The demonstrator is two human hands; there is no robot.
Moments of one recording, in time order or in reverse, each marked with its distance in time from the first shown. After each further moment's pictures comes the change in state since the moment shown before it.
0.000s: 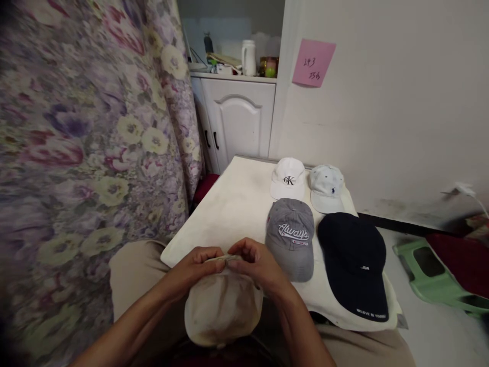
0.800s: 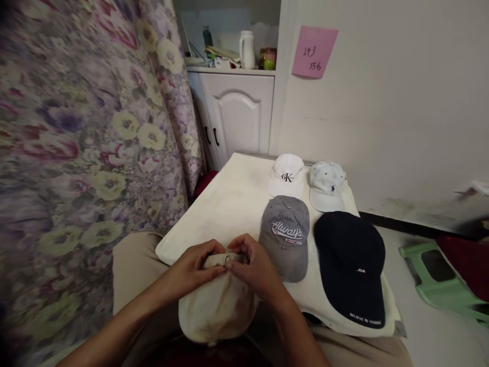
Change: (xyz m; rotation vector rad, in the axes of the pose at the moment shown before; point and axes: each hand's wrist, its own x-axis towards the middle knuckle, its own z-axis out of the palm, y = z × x) left_hand 0.006 0.014 0.030 0.604 0.135 0.184; right_hand -0.013 -0.004 -0.015 -0.129 0.054 -0.072
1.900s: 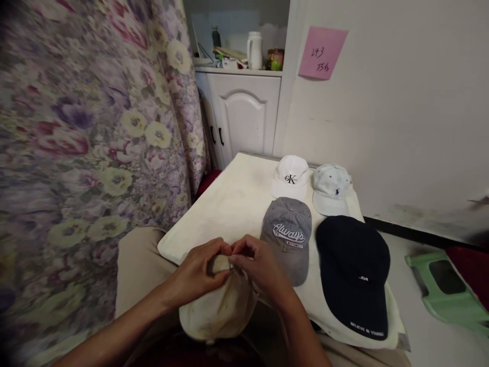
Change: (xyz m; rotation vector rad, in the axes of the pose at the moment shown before) left_hand 0.000 0.011 0.018 0.194 0.126 0.096; right_hand 0.004 -0.015 -0.013 -0.189 -0.050 -0.051
